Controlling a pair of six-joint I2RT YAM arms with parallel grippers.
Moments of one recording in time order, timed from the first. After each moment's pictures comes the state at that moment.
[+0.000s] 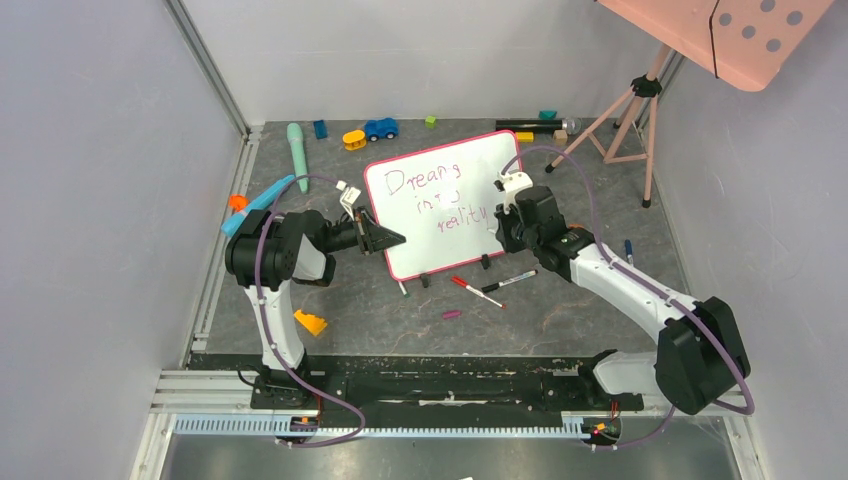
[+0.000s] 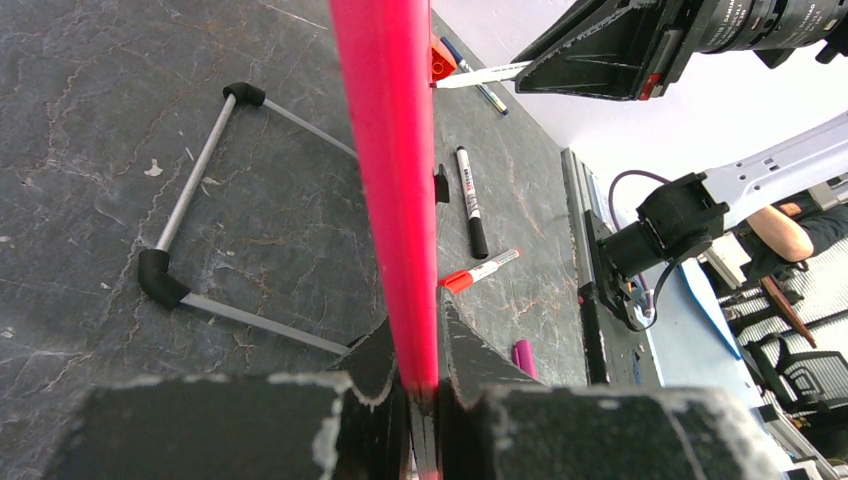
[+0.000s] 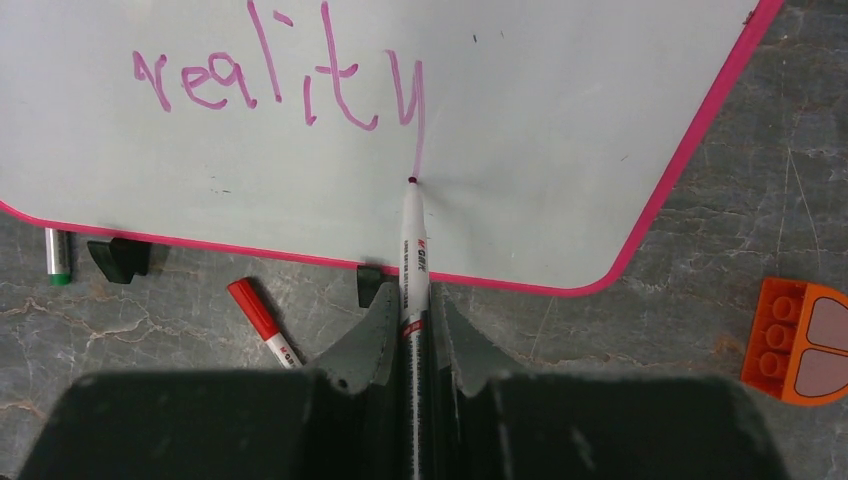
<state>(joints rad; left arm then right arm) -0.11 2.05 0.62 1.51 1.17 -0.76 0.50 1.31 0.85 -0.22 0.07 0.09</state>
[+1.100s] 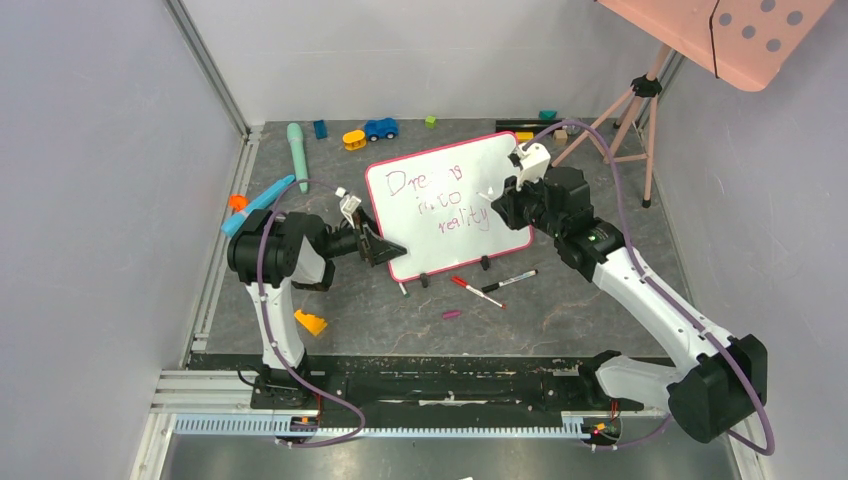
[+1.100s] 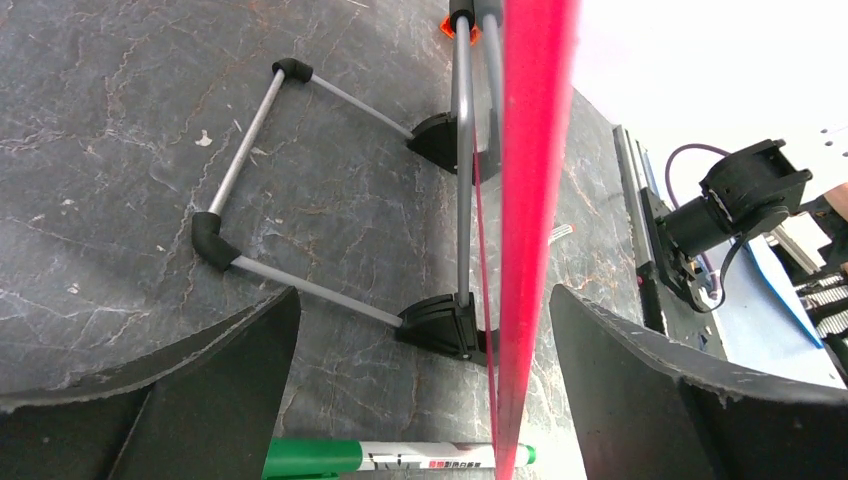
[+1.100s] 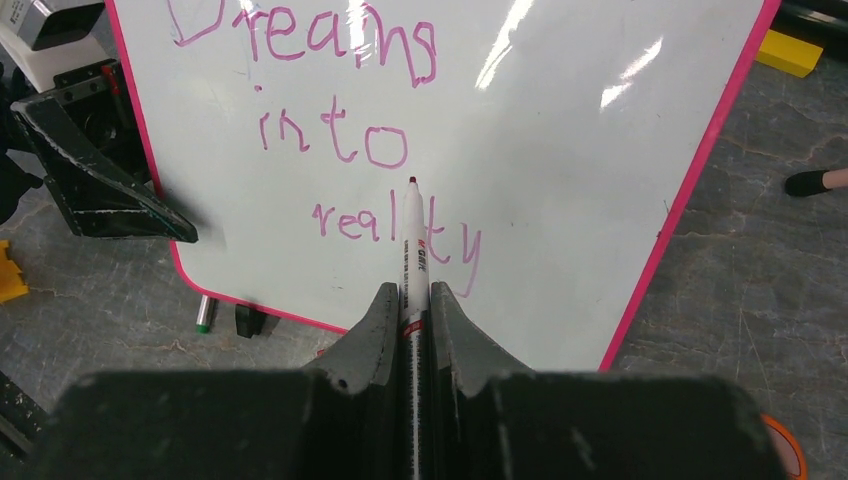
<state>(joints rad) -0.11 2.08 0.59 1.50 1.15 -0.60 0.46 1.17 0.96 -0.18 -0.12 0.05</state>
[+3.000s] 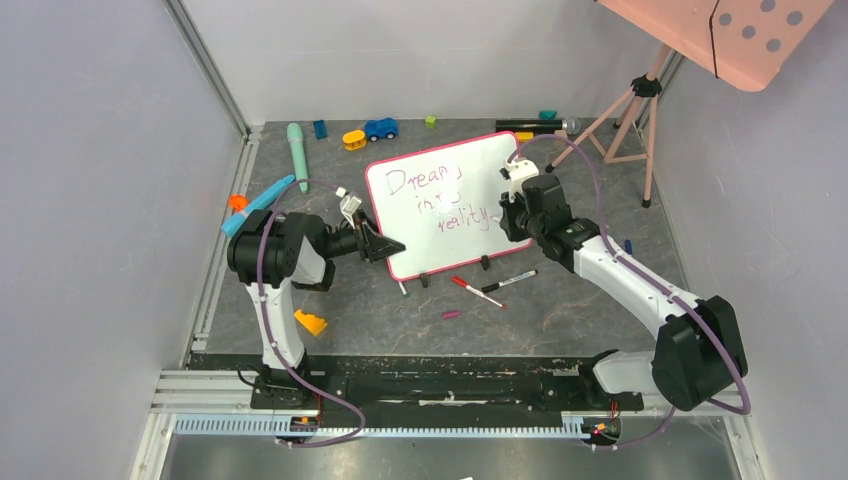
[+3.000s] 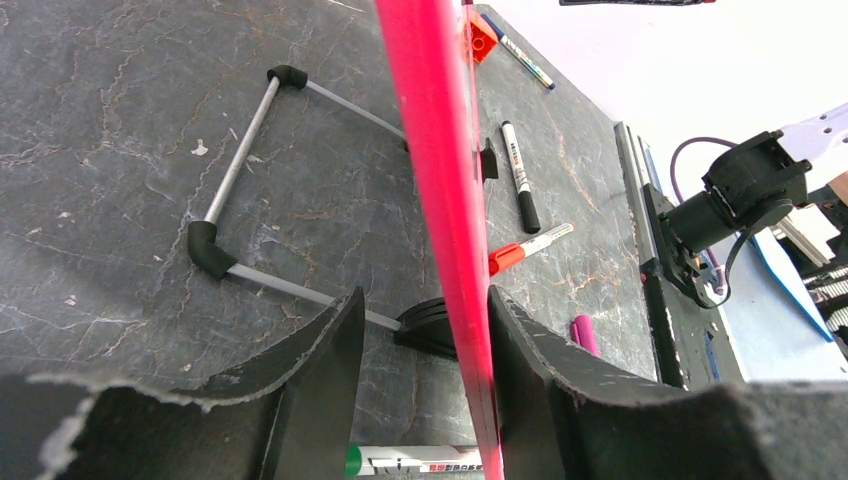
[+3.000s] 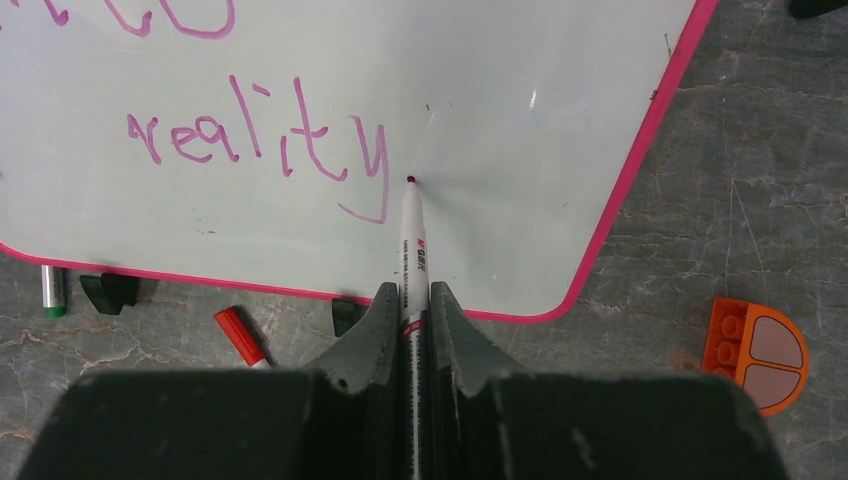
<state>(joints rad) -0.11 2.08 0.58 1.51 1.15 -0.57 0.45 1.32 0.91 -0.23 0.05 0.06</state>
